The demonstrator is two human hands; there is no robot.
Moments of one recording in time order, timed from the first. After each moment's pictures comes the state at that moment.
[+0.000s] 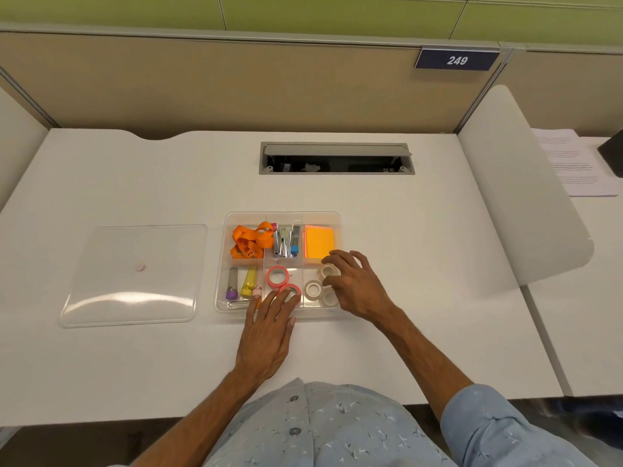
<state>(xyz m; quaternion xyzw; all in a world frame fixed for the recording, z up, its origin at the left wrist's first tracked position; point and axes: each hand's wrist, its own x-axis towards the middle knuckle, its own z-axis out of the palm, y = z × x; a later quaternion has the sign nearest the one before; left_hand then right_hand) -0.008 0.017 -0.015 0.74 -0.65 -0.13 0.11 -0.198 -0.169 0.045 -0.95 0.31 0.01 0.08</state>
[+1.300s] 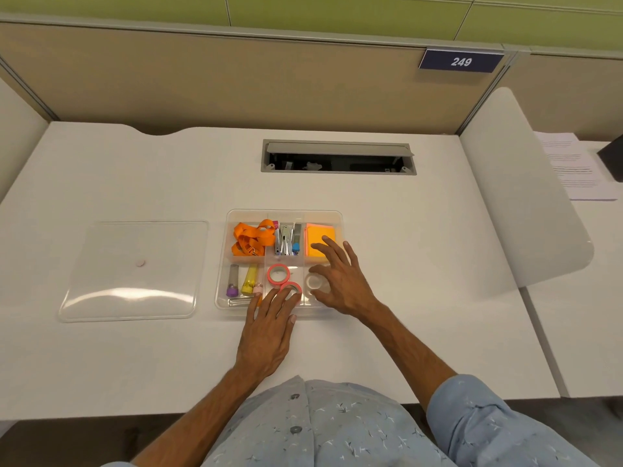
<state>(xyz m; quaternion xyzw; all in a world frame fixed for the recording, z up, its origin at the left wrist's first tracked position) -0.008 0.018 -0.019 0.74 -0.65 -0.10 0.12 -0.172 -0.164 0.041 -0.93 0.33 -0.03 0.14</state>
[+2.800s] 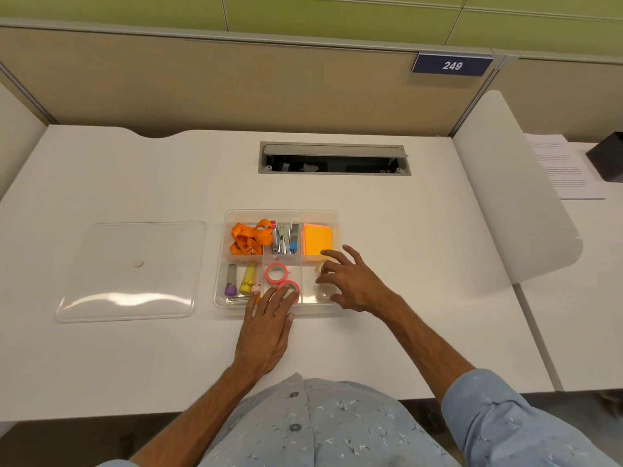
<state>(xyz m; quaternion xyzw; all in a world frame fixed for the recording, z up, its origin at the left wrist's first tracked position) -0.009 0.018 -0.011 0.74 -0.65 -0.12 0.12 -0.194 -0.177 0.053 -0.96 0.24 0.12 0.09</state>
